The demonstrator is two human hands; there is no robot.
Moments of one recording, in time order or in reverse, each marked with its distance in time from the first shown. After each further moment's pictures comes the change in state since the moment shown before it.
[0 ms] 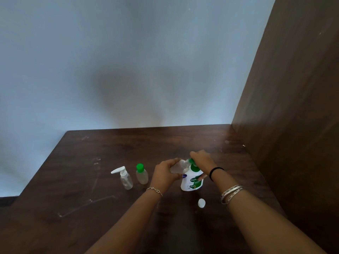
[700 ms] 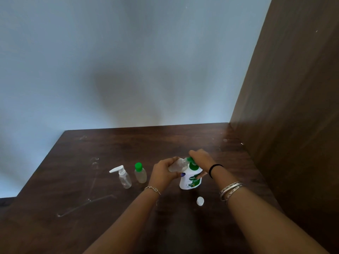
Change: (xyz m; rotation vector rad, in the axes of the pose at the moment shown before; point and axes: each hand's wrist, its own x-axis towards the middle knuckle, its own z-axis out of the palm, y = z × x) left_hand 0.000 -0.001 0.001 -0.030 -0.012 0.012; right_hand 0.005 0.002 -0.003 0.053 -0.074 0.062
